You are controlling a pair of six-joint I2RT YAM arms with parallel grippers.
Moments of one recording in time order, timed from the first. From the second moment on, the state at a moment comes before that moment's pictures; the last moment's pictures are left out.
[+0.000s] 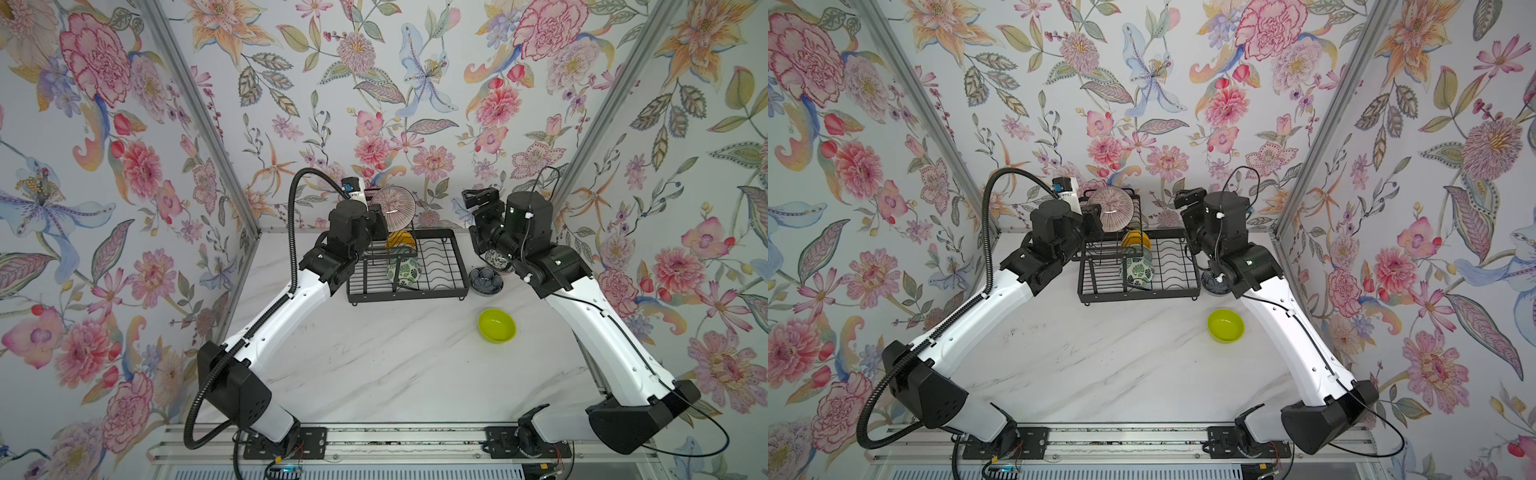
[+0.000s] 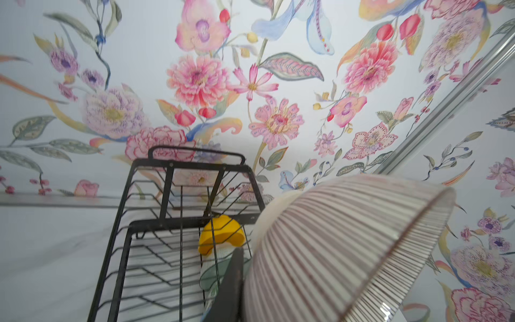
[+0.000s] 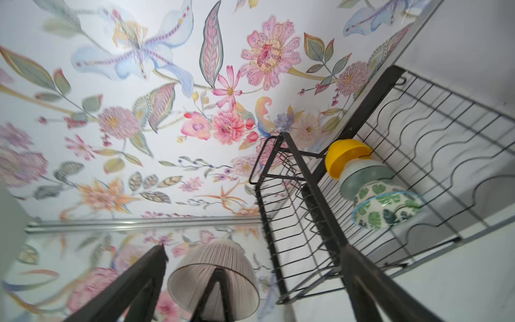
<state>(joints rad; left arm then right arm) -0.58 1.56 1.55 -0.10 -0.27 -0.37 0.49 1.37 1.63 -0.50 0.15 1.47</state>
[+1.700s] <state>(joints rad) -0.76 1.69 1.38 0.50 -0.42 0.15 0.68 1.56 1.59 -0.03 0.33 1.90</state>
